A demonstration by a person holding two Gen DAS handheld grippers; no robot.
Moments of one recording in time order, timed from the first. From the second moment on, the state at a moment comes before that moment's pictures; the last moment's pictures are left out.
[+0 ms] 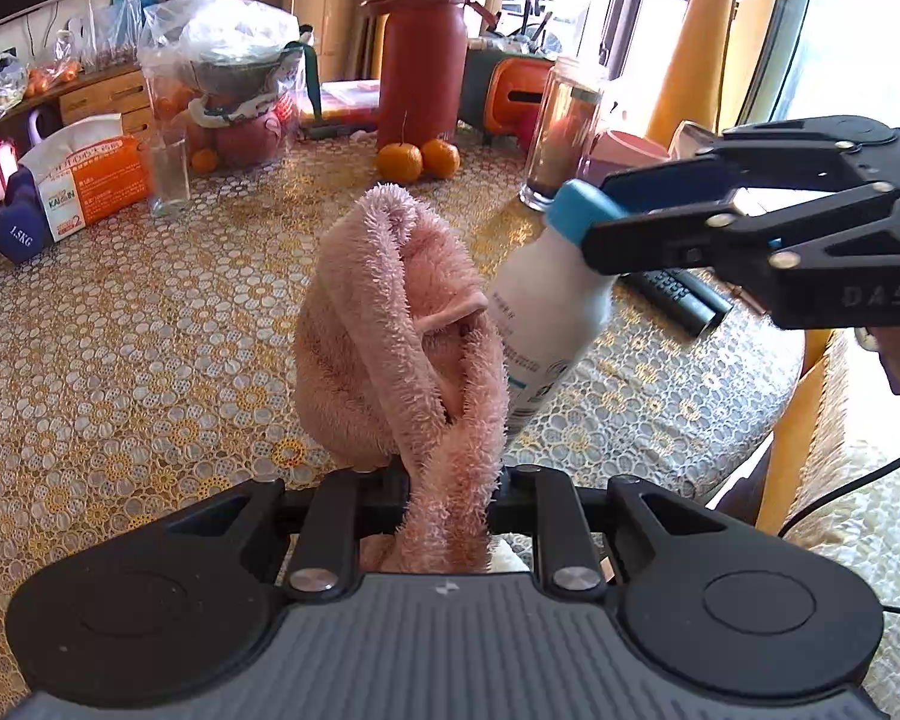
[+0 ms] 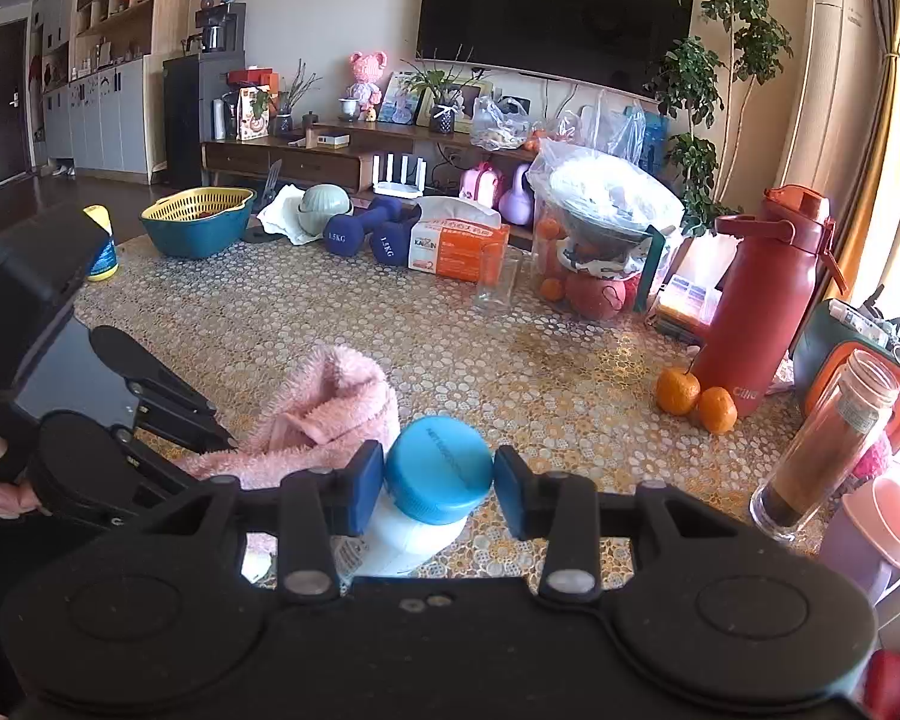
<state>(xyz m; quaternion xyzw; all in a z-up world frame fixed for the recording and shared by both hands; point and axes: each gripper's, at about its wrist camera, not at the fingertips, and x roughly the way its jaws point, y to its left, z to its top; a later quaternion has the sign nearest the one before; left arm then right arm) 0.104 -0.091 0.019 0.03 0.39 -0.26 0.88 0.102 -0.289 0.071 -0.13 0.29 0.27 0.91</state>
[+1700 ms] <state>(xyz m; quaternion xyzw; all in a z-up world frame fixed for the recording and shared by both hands) 0.128 -0.096 -0.014 0.04 0.43 -0.27 0.86 0.097 -0.296 0.068 -0.13 0.29 0.27 0.91</state>
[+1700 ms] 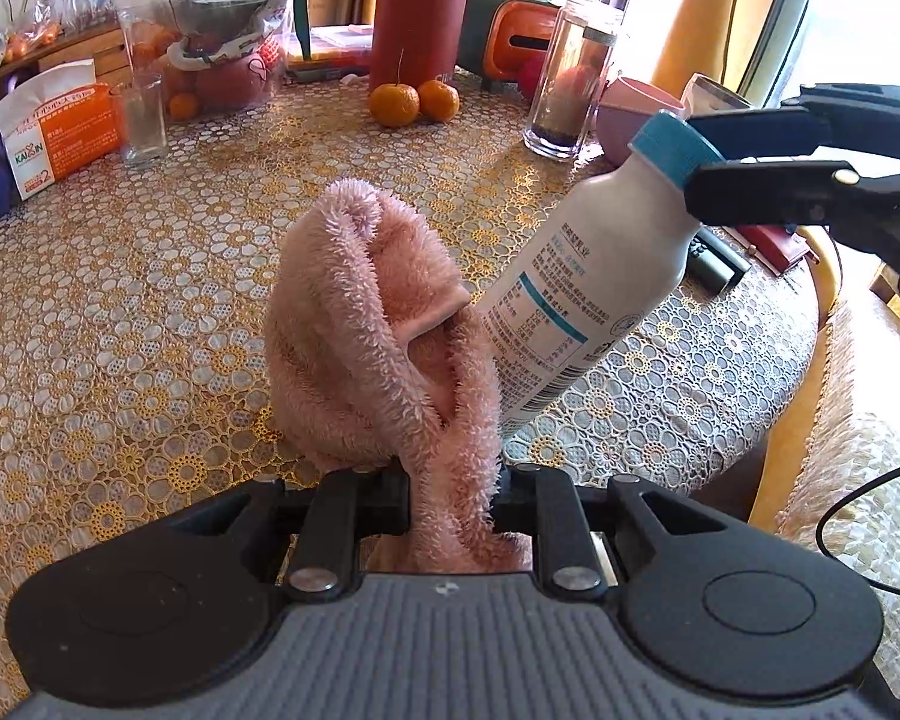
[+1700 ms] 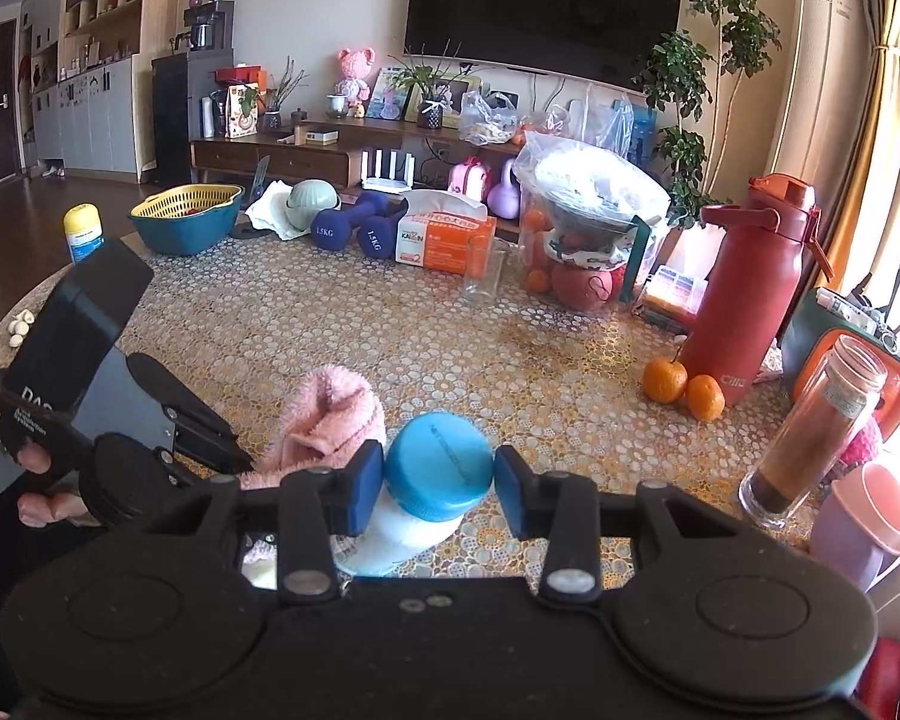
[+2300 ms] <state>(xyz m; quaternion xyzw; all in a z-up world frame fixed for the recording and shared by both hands) 0.099 -0.101 0.049 0.17 0.37 -0.37 0.83 0.063 -0.302 0.061 -0.22 0.25 0.33 0.88</state>
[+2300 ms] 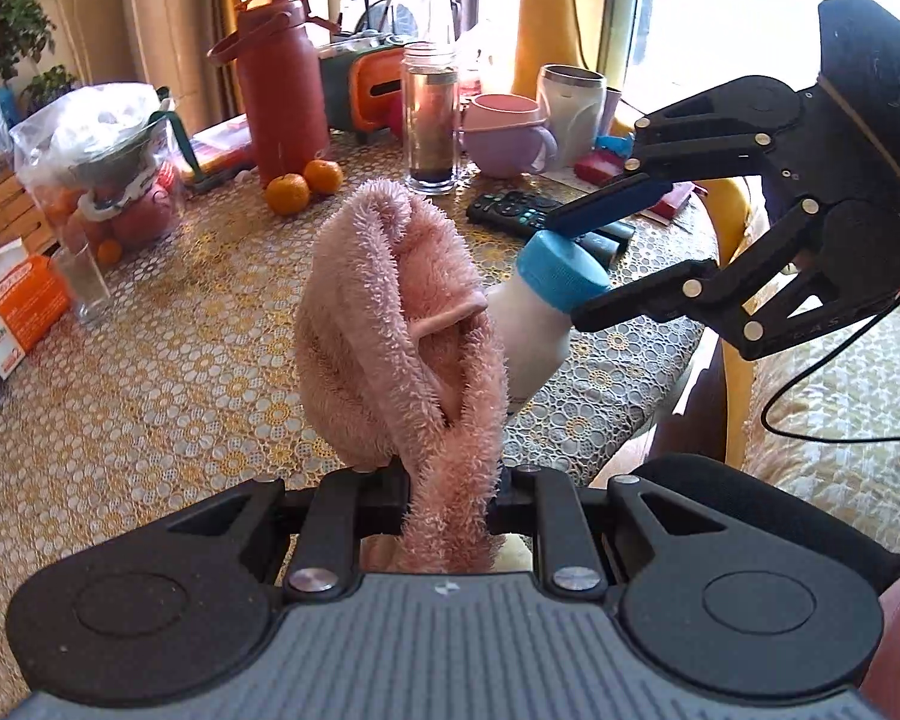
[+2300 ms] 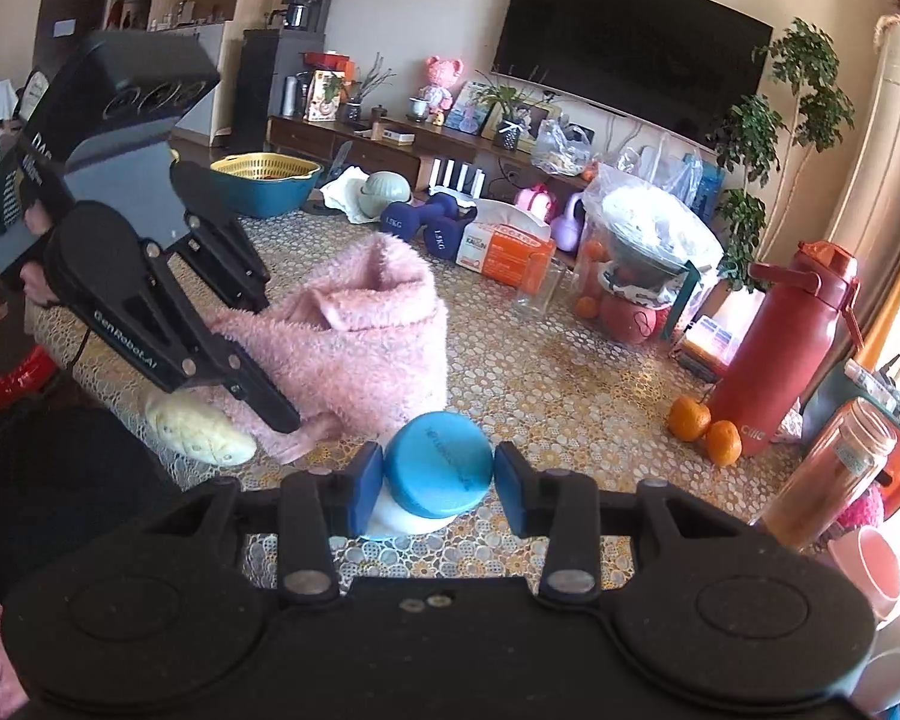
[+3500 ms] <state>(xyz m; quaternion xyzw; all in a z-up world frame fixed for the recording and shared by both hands) 0.138 -0.111 -0.014 0.19 0.44 -0.34 0.81 0.049 -0.290 0.059 -0.26 0.22 0.35 0.87</state>
